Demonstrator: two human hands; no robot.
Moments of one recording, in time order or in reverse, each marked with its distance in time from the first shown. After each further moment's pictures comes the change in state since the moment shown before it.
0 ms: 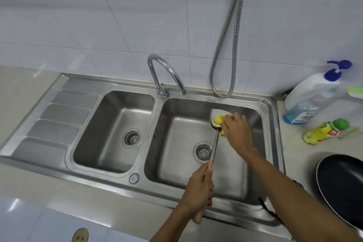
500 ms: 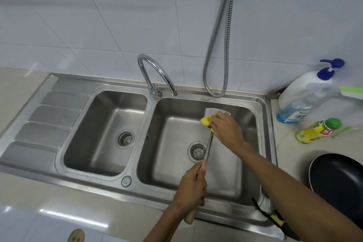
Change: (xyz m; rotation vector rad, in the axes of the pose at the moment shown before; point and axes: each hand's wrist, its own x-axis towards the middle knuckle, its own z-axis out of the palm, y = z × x) left_hand 0.005 0.009 0.000 0.094 -0.010 0.041; right_hand 0.018 0.003 -0.001 -0.020 -0.194 -0.307
